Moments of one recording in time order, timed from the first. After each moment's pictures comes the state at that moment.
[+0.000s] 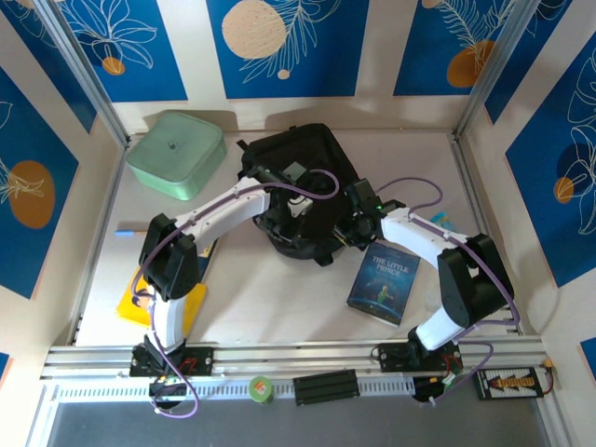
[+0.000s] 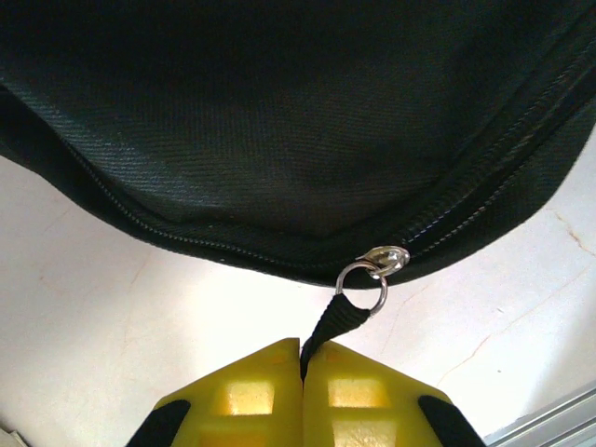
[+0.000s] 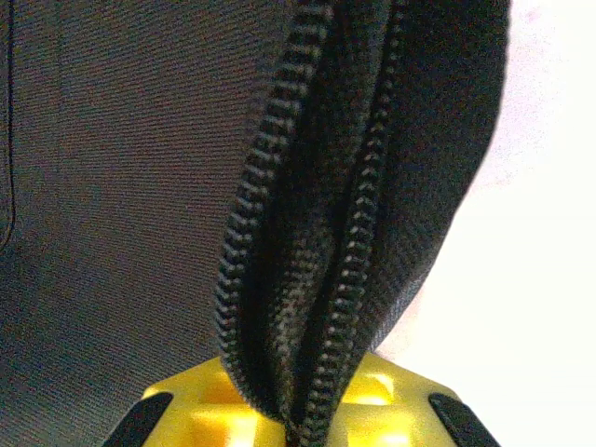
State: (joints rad) left arm -0.75 1.96 1.75 -1.25 0.08 -0.16; right arm 0.44 1.56 0.97 -0.54 -0.13 1.10
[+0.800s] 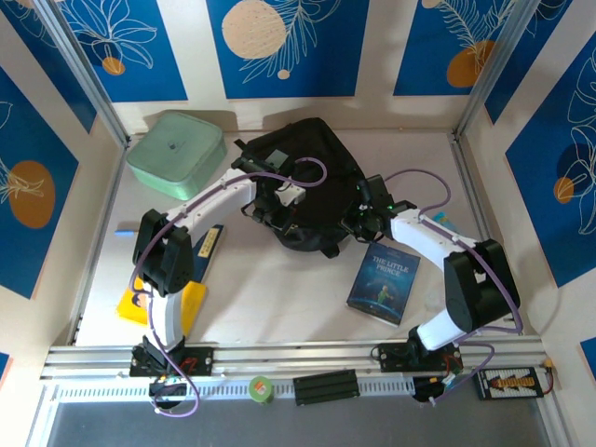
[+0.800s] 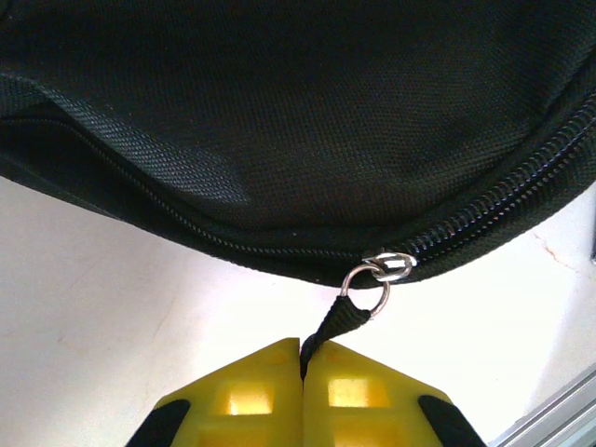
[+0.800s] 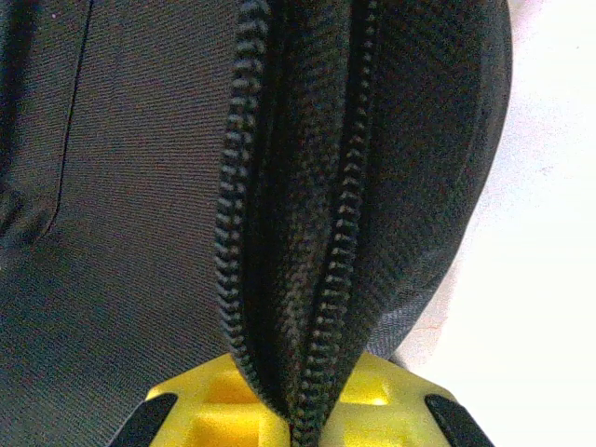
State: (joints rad) left arm -0.64 1.96 1.74 -1.18 0.22 -0.03; right arm 0.37 1.52 0.94 -0.43 -0.16 0.92
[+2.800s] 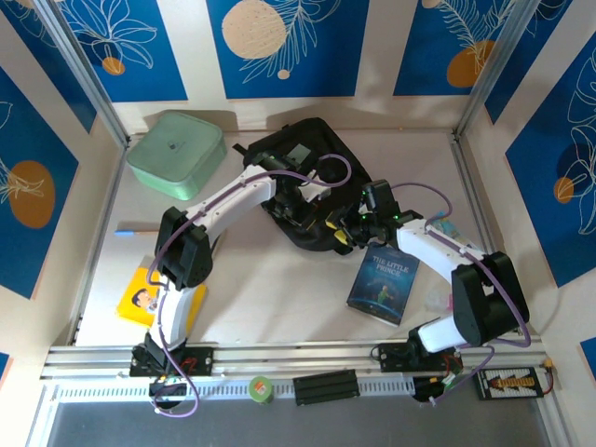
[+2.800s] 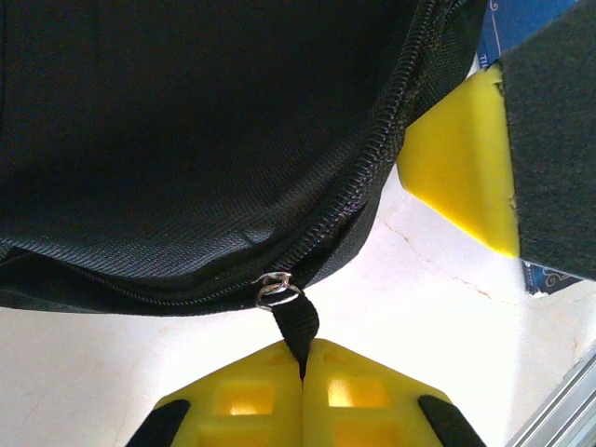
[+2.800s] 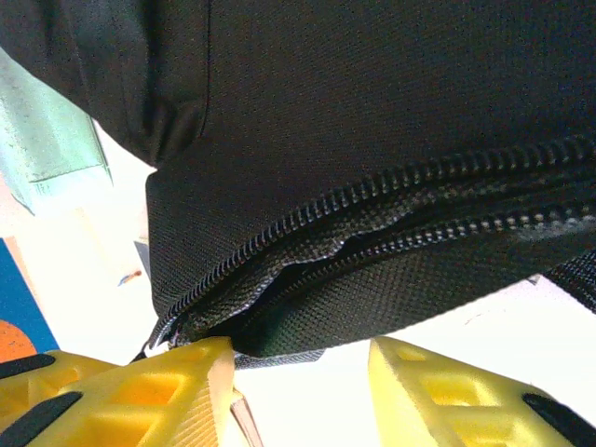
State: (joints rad) left arm -0.72 2.09 1.97 -1.19 0.27 0.03; right arm 0.37 1.44 0.84 -0.29 -0.43 1.16
